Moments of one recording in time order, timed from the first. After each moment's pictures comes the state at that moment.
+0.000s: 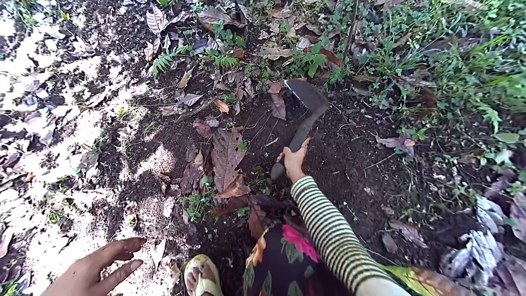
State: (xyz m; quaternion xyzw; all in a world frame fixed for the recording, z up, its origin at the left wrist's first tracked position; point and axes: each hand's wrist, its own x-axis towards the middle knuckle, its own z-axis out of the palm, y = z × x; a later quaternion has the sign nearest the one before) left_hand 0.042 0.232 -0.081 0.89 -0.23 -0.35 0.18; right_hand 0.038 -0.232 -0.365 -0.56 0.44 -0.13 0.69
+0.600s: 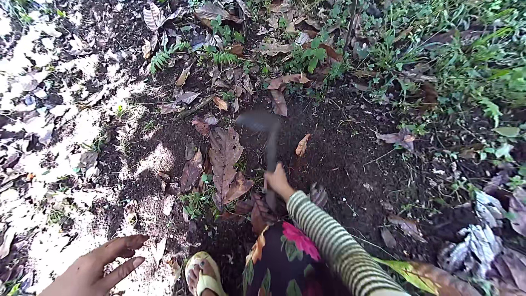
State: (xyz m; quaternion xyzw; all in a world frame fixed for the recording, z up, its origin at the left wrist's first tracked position) left_hand 0.043 0.230 -0.083 0.89 -0.23 -0.36 0.17; right_hand 0.000 -0.177 -0.383 -0.67 0.39 0.12 0.63
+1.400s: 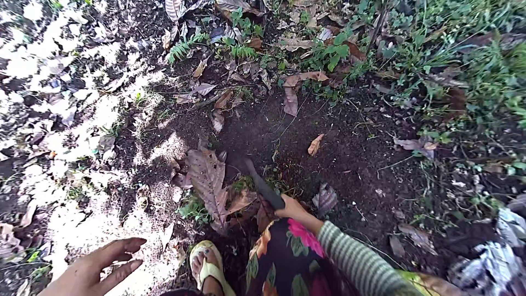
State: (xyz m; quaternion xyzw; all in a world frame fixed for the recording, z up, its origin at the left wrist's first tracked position) left_hand 0.014 0.261 -0.076 0.89 -0.17 -0.37 0.18; right_hand -0.084 -0.169 -0.366 -0.77 0.21 0.34 0.50
